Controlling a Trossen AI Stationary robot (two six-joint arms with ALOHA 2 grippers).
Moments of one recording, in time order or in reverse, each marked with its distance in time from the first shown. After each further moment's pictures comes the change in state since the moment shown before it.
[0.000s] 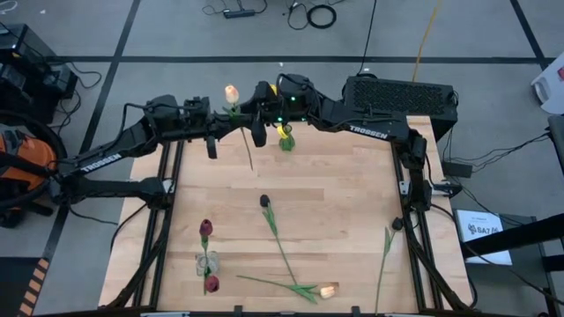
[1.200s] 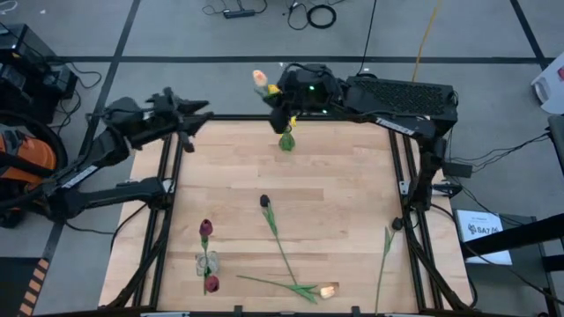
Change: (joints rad) left arm 0.094 -0.225 0.000 -0.077 -0.120 0.133; right arm -0.044 -0.179 -0.030 -0.420 0.328 -0.069
